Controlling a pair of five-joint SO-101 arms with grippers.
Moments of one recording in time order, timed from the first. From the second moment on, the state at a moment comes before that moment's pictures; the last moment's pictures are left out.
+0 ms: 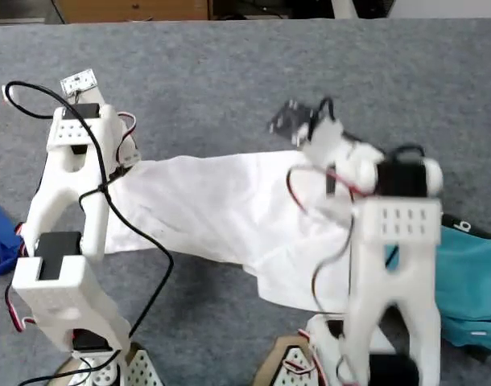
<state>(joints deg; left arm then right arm) -7.4 14.3 0.8 70.4 12.8 -2.5 -26.0 15.1 90.0 44.2</state>
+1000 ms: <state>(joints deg) -8.9 29.6 -5.8 61.8 11.6 -3.0 21.1 9.2 51.5 29.3</state>
